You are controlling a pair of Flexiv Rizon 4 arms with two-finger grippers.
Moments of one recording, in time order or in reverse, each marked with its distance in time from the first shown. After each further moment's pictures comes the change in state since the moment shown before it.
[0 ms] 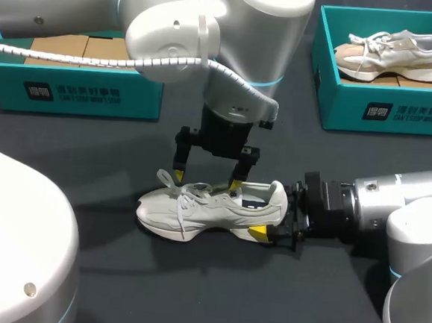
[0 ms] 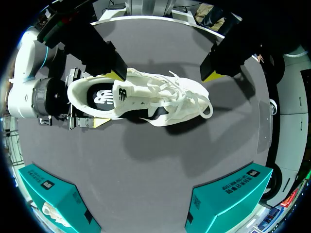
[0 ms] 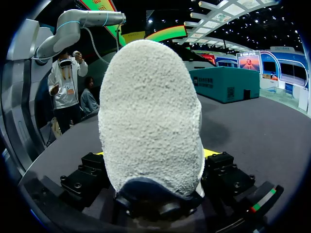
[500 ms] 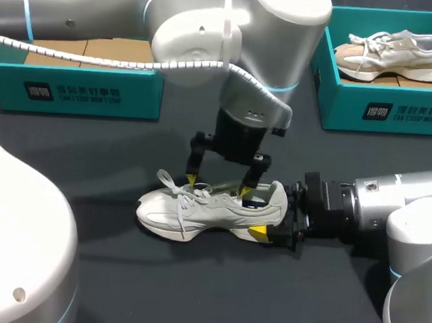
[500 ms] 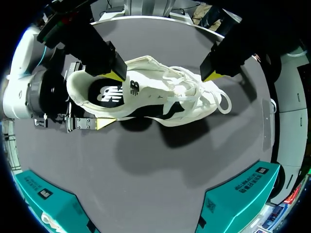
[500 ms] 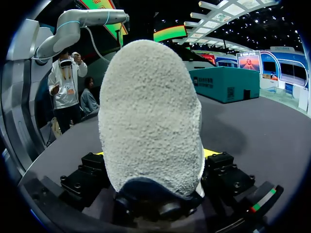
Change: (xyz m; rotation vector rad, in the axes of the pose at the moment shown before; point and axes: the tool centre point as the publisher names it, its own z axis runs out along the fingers) left arm 0.022 -0.002 0.016 -0.043 -0.025 0.048; right arm 0.000 0.000 0.000 0.000 0.000 0.000
